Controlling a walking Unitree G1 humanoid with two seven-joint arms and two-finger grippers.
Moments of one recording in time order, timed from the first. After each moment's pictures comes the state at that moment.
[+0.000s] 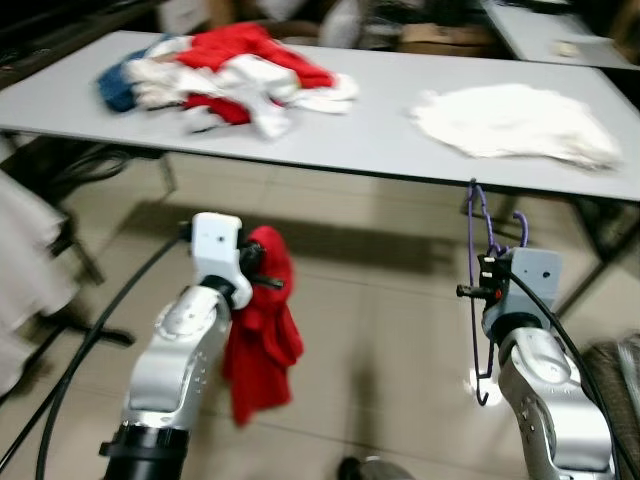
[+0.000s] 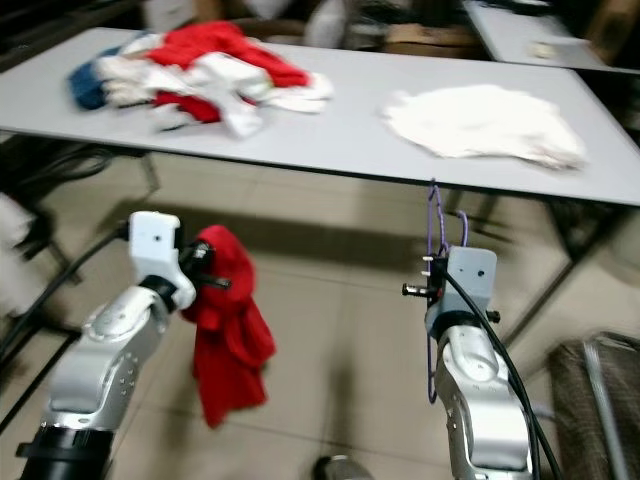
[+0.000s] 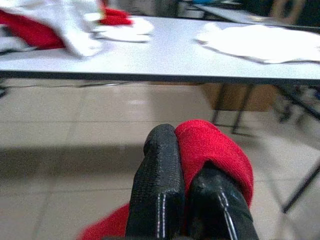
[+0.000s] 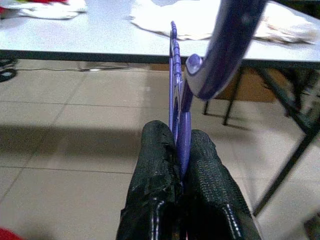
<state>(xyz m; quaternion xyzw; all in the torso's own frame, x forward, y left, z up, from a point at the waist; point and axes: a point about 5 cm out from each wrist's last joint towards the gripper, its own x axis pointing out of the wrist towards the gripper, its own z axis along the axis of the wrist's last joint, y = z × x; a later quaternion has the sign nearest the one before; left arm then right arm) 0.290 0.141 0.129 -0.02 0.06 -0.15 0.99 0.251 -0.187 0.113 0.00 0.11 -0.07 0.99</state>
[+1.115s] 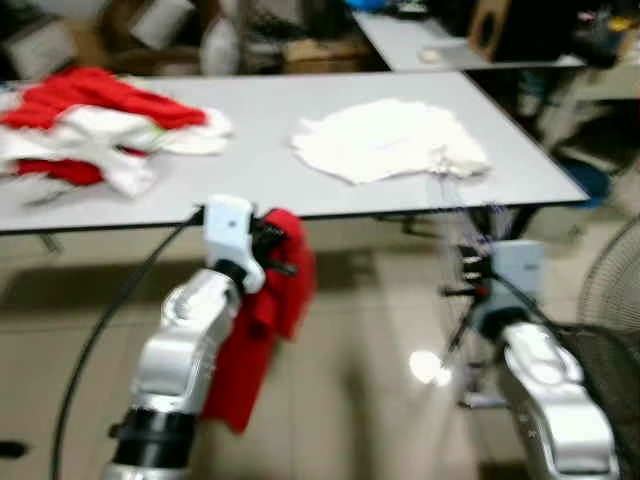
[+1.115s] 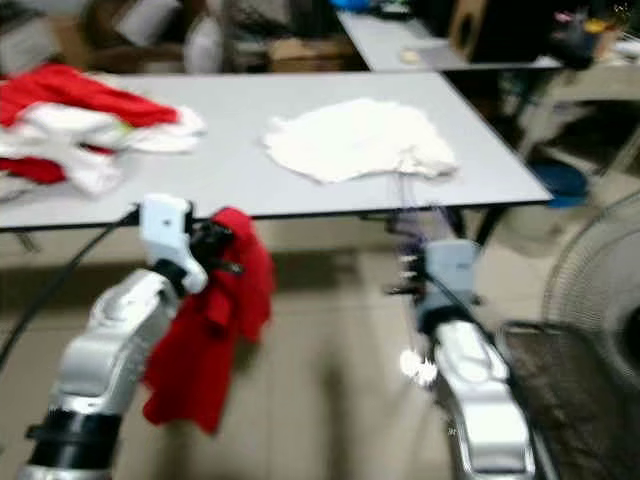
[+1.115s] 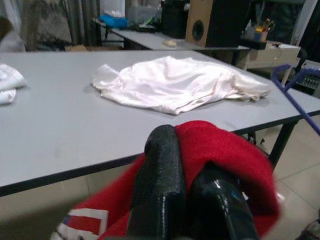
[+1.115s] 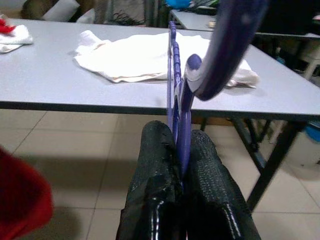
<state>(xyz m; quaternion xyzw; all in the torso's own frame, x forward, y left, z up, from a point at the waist) 0.301 0.134 0.145 -0.03 0.02 -0.18 0.98 0.254 -0.166 0.129 -0.03 0.07 0.03 1.00</state>
